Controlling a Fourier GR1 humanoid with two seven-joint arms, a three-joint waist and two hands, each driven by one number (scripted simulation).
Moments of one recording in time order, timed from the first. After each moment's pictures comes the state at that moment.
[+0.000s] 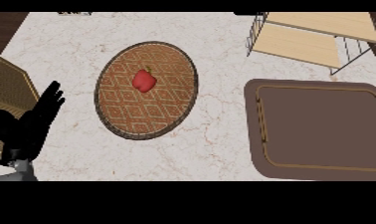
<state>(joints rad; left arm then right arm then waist) -0.01 0.26 0.21 -1.42 0.03 -0.11 0.12 -1.21 -0.69 -0.43 -0.72 0.54 0.12 0.30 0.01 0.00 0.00</state>
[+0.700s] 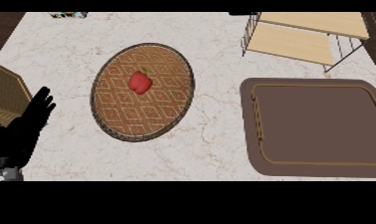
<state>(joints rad) 0.02 0.28 0.25 -1.42 0.05 -0.13 0.10 -1.13 -1.03 -0.68 -0.83 0.29 0.36 0.42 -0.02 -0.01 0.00</state>
